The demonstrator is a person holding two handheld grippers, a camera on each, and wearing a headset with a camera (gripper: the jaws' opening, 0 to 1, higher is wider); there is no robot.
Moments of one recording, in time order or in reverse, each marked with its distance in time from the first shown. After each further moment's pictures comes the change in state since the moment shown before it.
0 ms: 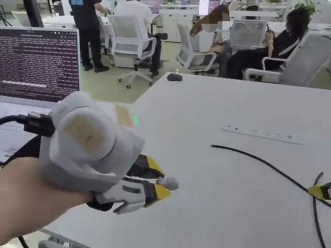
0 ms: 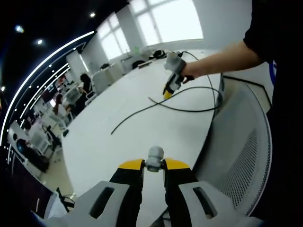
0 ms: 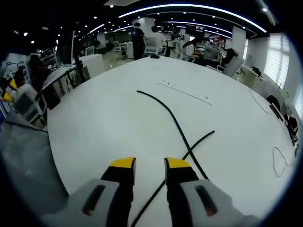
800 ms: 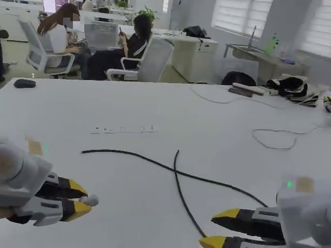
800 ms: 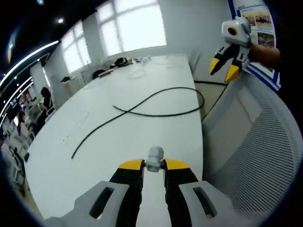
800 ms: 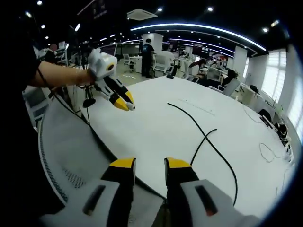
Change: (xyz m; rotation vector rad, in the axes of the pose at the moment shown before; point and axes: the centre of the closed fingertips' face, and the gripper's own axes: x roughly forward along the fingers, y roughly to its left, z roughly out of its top) left arm 0.150 -0.024 -0.009 0.040 -0.101 -0.417; right arm -0.153 0.154 -0.035 -0.047 -0.147 -0.046
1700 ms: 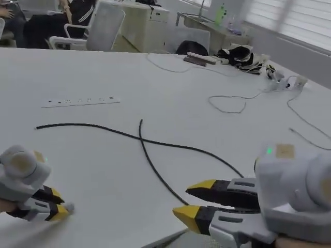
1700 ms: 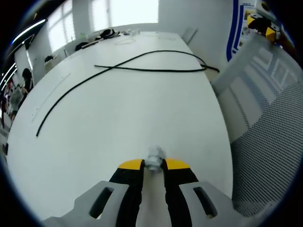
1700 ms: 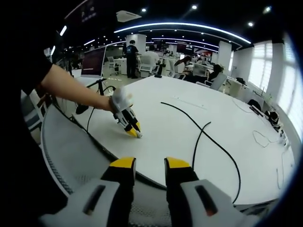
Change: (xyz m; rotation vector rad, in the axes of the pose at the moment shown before) left arm 0.076 0.014 -0.102 0.041 0.215 -0.130; right arm -0.004 0.030 0.002 0.082 -0.002 -0.117
